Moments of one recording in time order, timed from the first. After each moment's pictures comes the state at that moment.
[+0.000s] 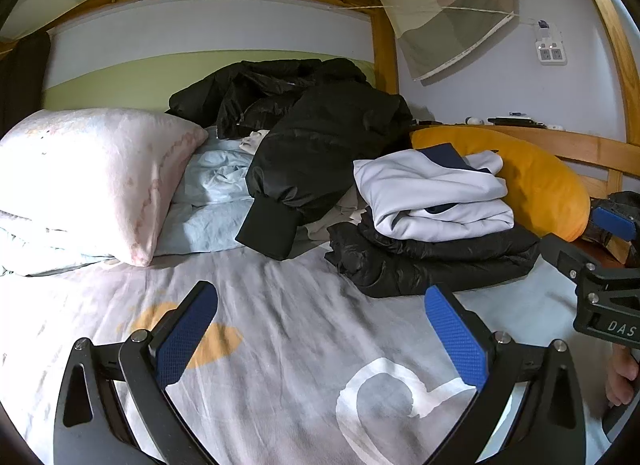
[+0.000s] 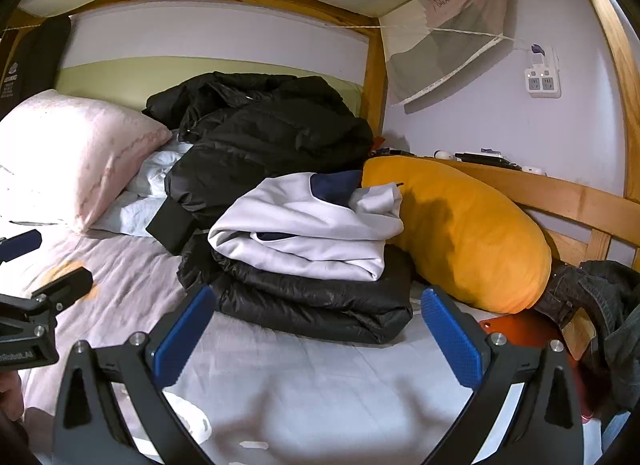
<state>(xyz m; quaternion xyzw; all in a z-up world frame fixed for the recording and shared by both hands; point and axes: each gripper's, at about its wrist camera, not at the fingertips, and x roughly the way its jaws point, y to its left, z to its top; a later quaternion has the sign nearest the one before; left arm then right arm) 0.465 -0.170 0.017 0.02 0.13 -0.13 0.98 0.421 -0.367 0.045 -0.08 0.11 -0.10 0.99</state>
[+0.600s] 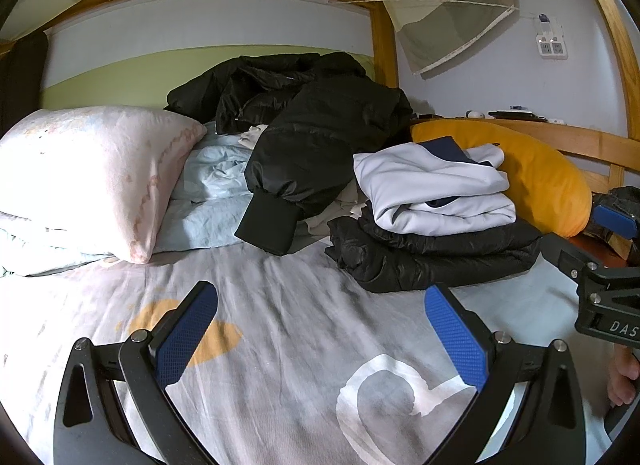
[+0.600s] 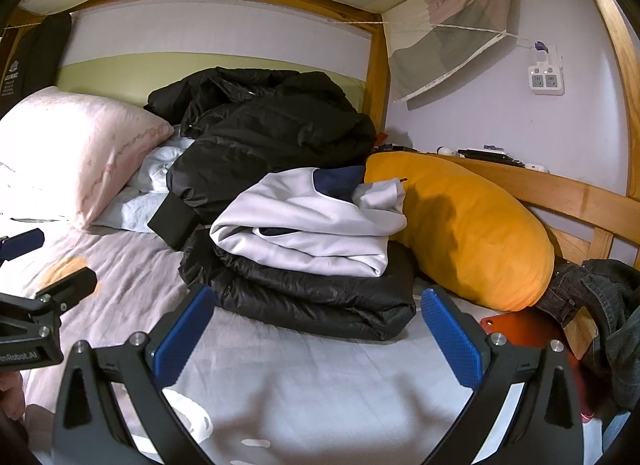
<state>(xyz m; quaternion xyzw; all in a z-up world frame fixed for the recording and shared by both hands) 0.467 -0.170 0.015 0.02 0.14 -0.13 0.98 0.422 -0.366 0.043 -0.07 0.12 -0.10 0.98</state>
